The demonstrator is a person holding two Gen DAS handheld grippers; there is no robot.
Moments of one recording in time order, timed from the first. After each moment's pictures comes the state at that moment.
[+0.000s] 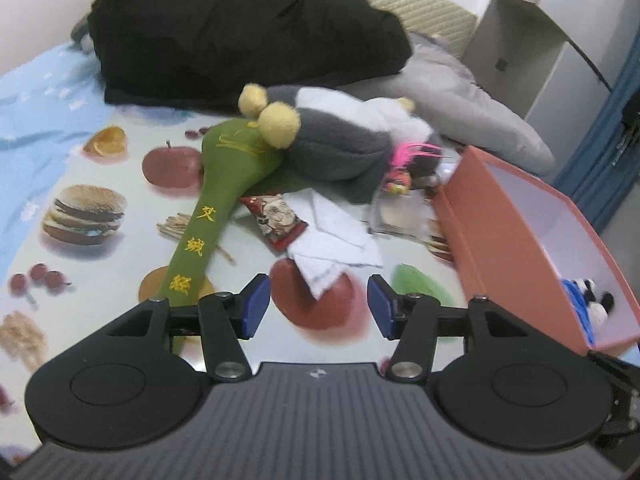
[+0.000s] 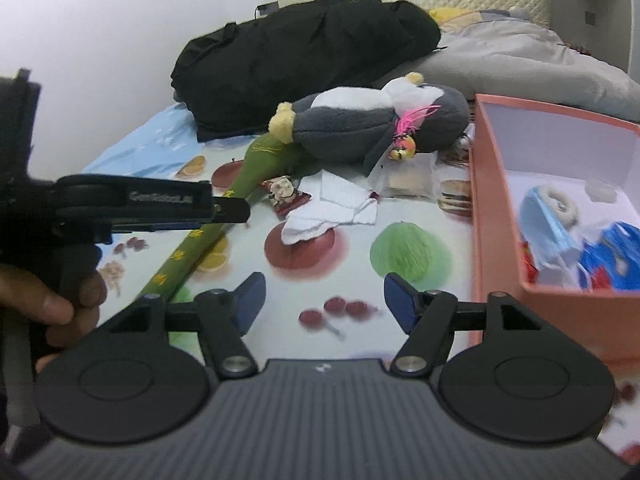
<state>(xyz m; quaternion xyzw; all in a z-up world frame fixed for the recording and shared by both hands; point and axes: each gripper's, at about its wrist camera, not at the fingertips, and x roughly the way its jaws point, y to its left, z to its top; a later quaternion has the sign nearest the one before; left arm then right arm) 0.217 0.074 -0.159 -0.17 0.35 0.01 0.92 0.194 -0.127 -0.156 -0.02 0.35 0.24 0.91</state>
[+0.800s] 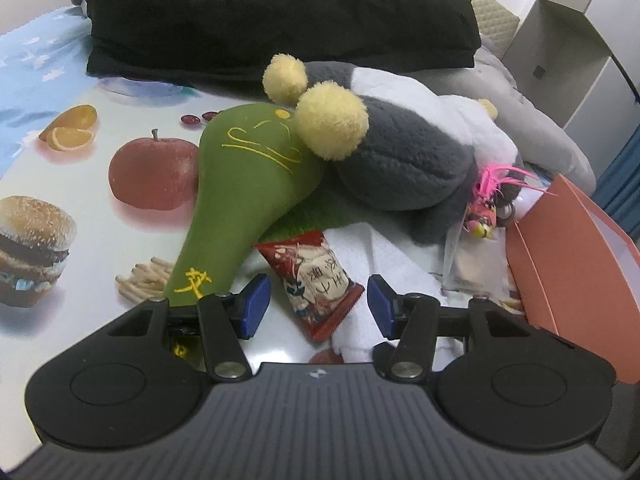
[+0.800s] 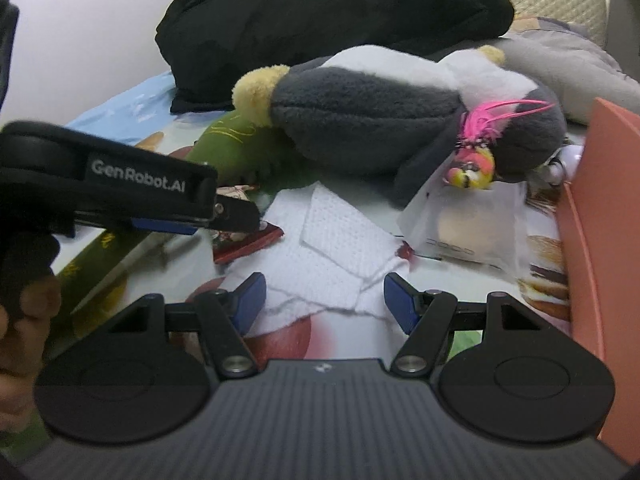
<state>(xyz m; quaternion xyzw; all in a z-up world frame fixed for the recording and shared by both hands) 0.333 0.108 -0.221 -0.19 0.37 0.04 0.91 0.336 -0.061 -0.242 -0.08 0.34 0.28 0.89</state>
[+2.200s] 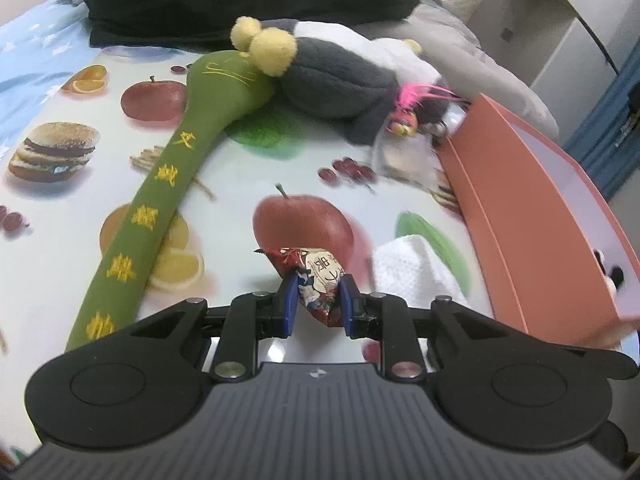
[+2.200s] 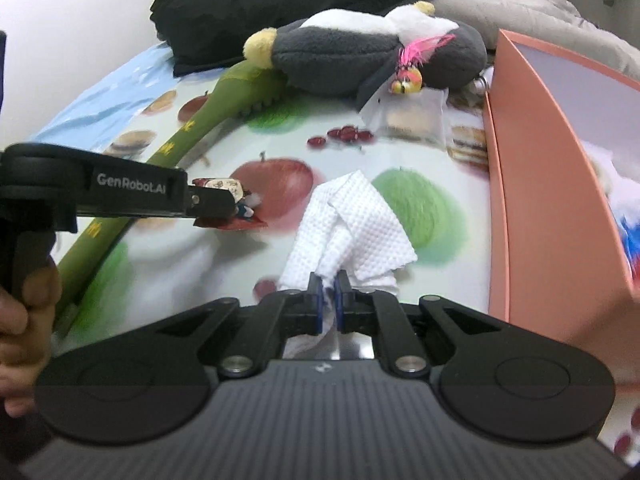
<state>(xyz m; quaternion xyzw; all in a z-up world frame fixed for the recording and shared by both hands) 0.215 0.058 -0.196 -0.18 0.41 -0.01 0.90 0.215 -0.124 -0.207 -0.06 0.42 0.23 0.88</state>
